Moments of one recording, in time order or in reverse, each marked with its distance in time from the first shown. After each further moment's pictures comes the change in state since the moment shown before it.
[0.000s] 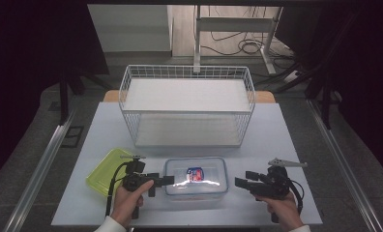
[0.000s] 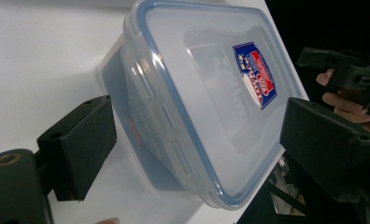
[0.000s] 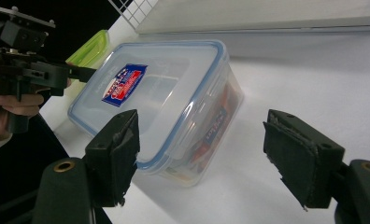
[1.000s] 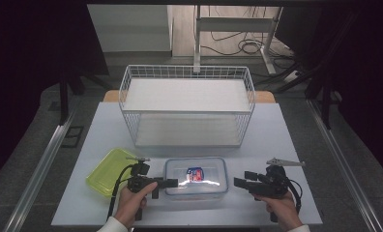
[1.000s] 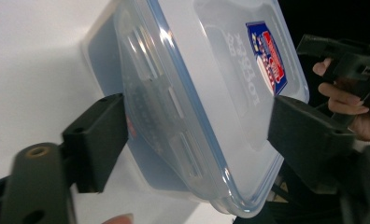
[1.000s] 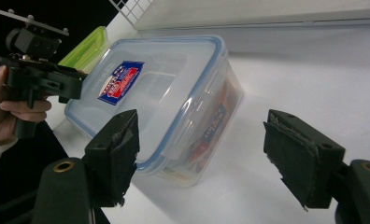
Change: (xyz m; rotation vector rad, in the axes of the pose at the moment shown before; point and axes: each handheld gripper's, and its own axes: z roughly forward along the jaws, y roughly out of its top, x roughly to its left) left arm 0.009 -0.005 0.017 0.066 -0.052 -0.034; right arm -0.003 0.000 0.005 0.015 0.004 0.012
